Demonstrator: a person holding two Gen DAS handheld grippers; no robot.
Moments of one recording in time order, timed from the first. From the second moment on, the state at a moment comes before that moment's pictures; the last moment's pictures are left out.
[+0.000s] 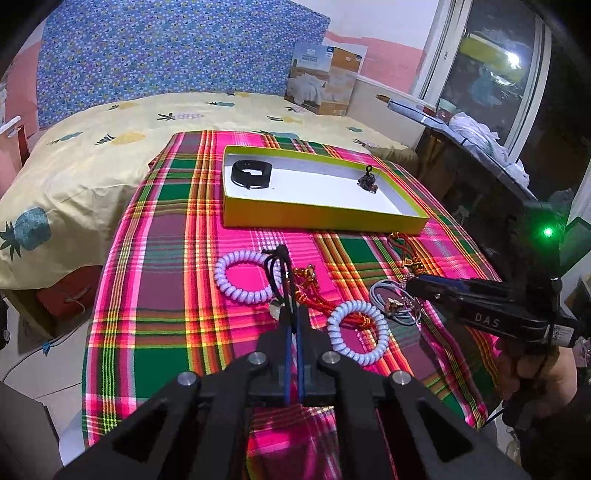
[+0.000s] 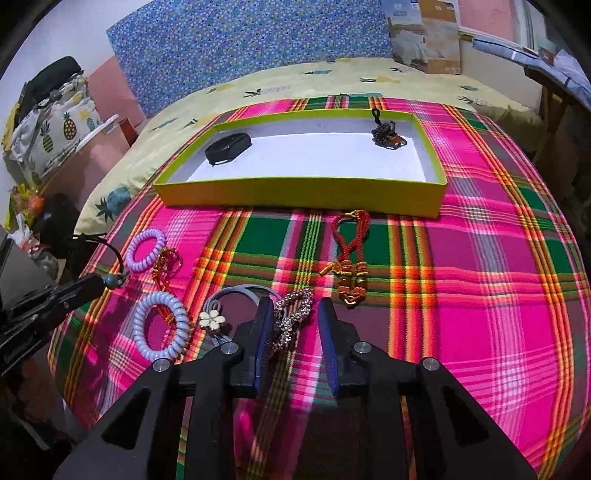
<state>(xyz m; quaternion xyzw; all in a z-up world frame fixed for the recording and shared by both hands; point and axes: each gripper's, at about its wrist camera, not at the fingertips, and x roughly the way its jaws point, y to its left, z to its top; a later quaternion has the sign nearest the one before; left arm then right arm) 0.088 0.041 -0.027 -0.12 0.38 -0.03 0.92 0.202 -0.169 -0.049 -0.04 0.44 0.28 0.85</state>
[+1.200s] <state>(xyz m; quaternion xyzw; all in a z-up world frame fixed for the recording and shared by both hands) 0.086 0.022 0.002 -0.09 0.35 -0.04 0.93 0.185 -0.200 -0.009 0.02 0.39 0.31 0.87</state>
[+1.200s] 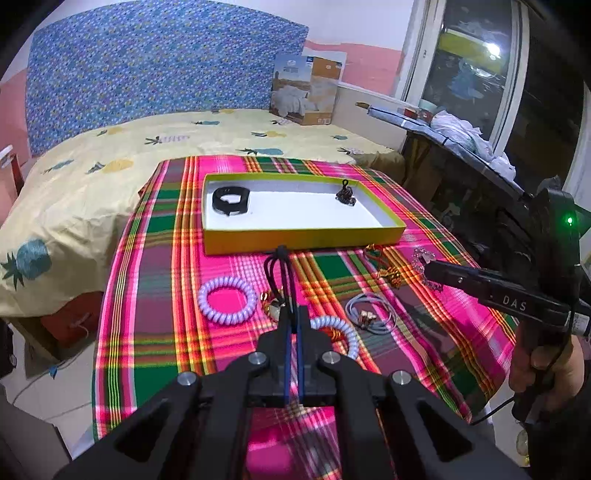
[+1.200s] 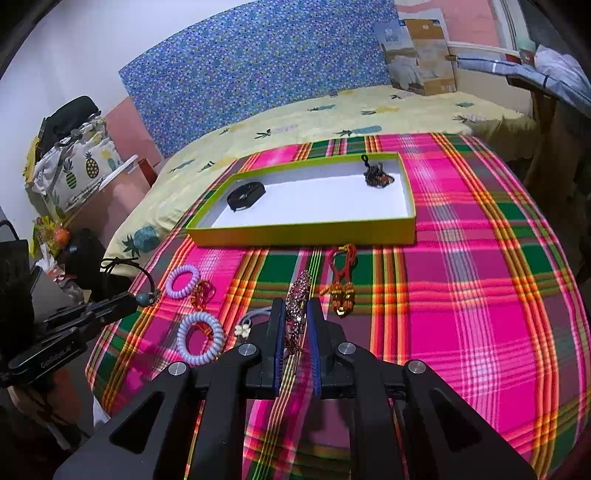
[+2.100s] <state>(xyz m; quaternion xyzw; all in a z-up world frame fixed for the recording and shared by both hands) 0.231 0.057 -0.008 -0.05 0.39 -0.02 0.92 0.323 -0.183 -0.012 -0.02 0.39 0.26 0.88</state>
